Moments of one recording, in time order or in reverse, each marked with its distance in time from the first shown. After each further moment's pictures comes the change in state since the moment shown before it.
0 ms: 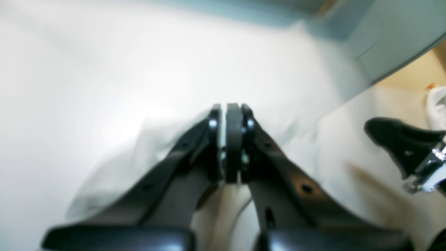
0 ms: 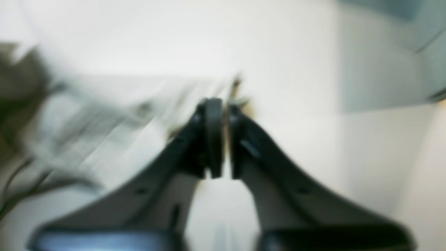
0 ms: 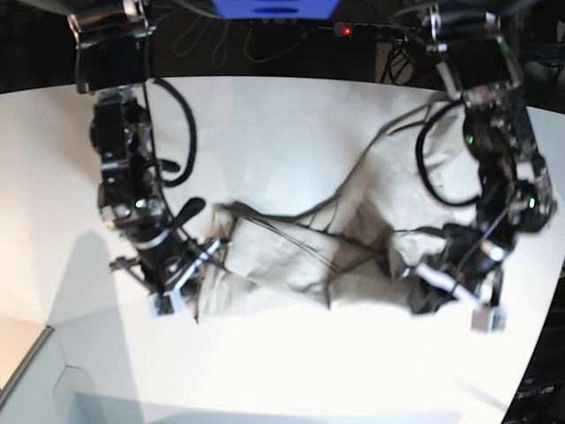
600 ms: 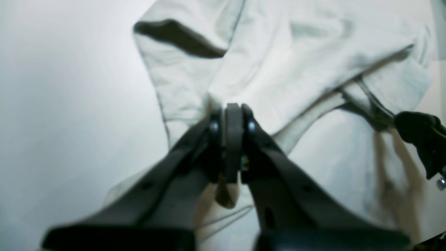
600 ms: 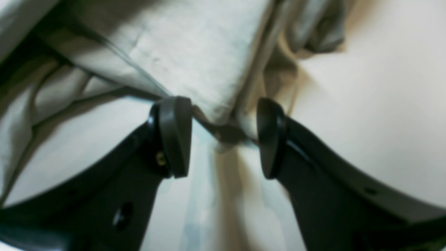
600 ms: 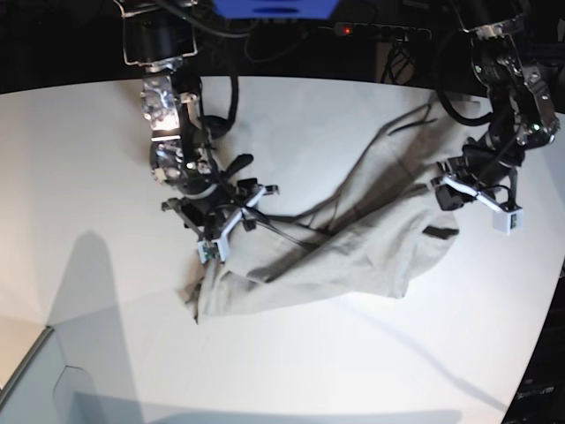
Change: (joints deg) left arm 13.8 -0.2 -9.8 -6.6 -0.1 0.0 -0.2; right arm -4.6 -9.0 0.7 -9.8 -0.3 0.0 0.3
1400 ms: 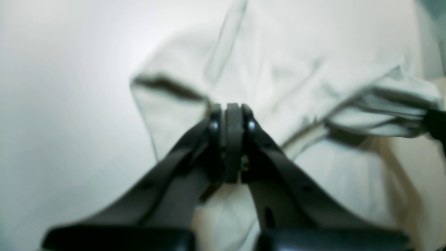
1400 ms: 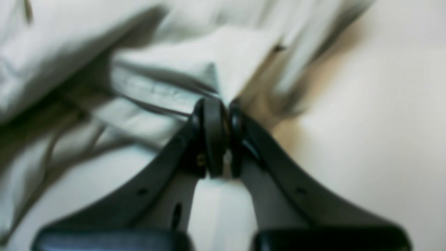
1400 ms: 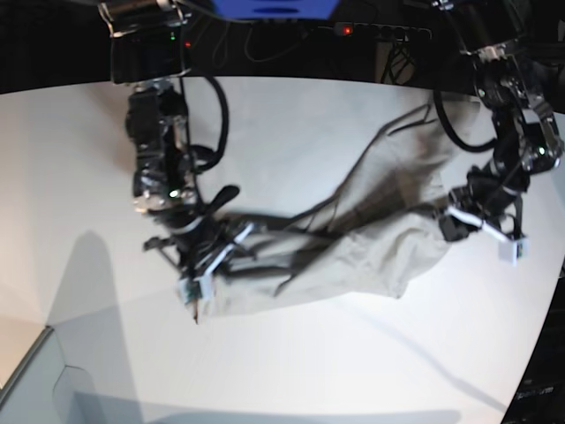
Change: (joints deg) left arm -7.1 0.0 0.4 -0.3 0.6 0.0 0.5; right arm 4.3 2.8 -0.4 6.6 -0.3 0.0 -0.6
